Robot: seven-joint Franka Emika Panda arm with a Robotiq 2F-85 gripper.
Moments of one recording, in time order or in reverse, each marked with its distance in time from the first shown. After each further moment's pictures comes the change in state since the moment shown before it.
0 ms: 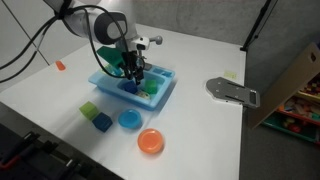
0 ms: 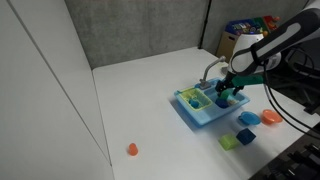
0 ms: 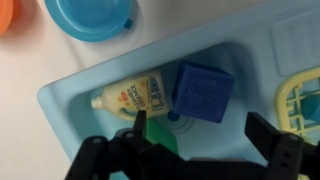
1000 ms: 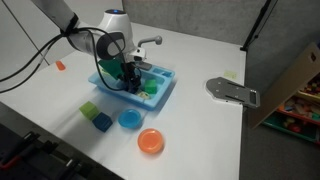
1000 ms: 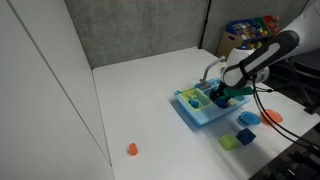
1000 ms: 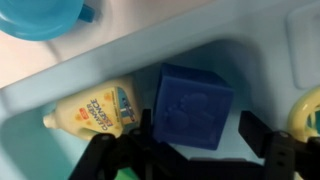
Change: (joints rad) arm 0.017 0.137 0.024 0.043 0.022 0.140 0.028
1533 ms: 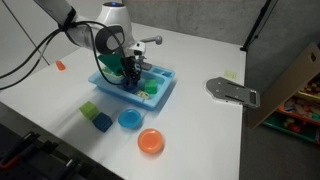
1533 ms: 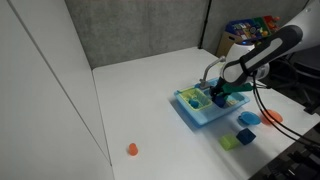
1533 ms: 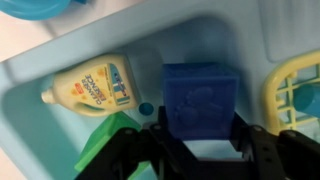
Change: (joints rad) arm 0.011 -0.033 -0.005 0.006 0.000 0.002 0.000
